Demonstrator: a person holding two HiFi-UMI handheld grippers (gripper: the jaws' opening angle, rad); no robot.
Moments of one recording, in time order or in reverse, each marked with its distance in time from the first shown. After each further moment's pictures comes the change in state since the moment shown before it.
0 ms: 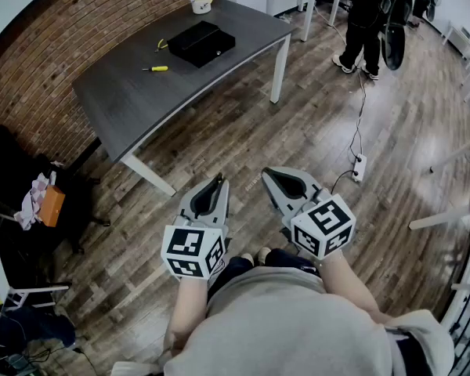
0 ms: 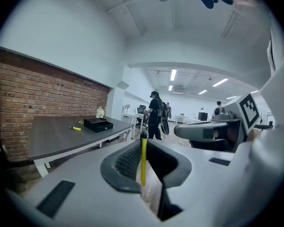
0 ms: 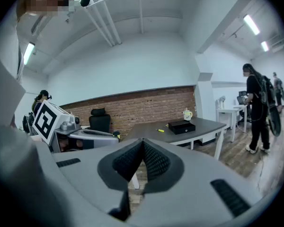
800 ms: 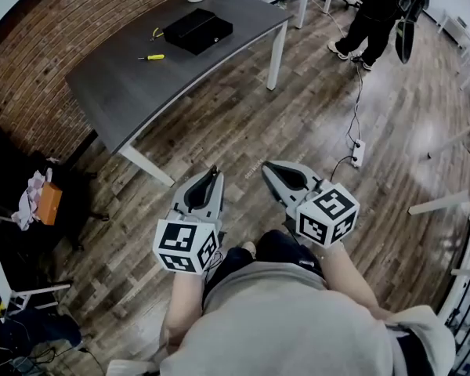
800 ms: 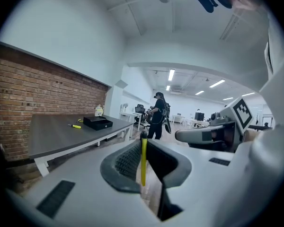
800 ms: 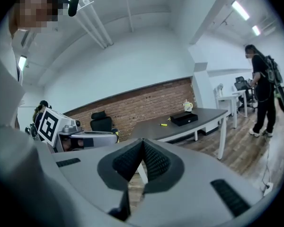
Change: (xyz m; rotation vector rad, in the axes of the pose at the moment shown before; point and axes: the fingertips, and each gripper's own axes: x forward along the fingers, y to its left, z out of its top) left arm -0.019 0.023 -0.008 -0.004 0.006 -0.039; right arm 0.012 0.016 -0.024 0.138 0.020 0.026
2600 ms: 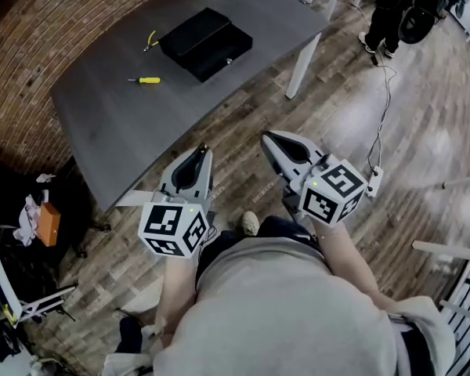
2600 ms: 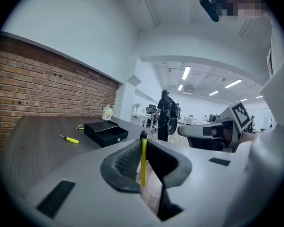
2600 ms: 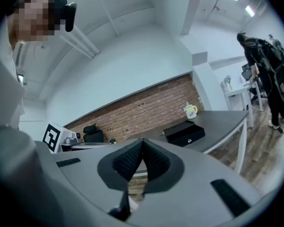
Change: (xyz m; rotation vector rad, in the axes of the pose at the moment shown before) left arm 0.266 0.191 0.065 -0.046 0.001 0.107; right arm 0.239 -0.226 0.117 0.103 -0.087 0.124
